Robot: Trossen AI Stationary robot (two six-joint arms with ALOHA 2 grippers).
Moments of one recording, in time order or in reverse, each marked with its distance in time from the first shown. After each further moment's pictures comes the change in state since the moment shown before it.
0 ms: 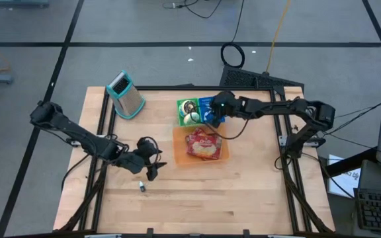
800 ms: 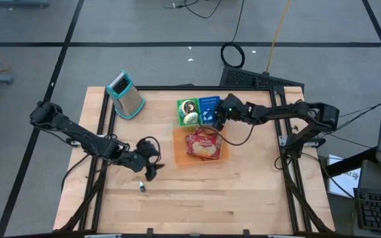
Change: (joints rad) left arm 0.028 0.000 -0.047 -0.004 0.088 -0.034; right arm -0.012 -0.041 -0.215 0.292 -0.047 -0.041
